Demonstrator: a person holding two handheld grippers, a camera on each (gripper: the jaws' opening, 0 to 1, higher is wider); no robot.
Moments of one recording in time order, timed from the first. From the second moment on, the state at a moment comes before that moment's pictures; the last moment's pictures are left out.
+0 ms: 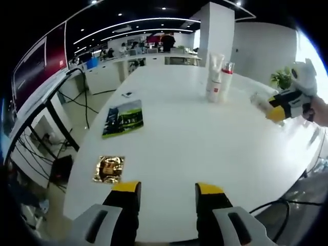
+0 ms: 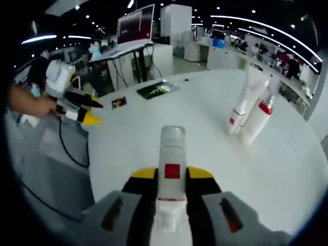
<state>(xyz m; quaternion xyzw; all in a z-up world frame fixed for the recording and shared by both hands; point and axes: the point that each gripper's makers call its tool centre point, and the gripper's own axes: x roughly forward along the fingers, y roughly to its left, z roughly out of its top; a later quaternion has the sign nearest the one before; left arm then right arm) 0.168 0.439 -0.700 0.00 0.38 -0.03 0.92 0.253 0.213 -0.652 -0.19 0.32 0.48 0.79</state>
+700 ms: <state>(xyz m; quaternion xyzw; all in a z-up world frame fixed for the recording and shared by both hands) 0.229 0.304 -0.614 -0.20 0.30 -0.19 0.91 0.210 0.222 -0.608 -0.19 0.24 0.54 0.78</state>
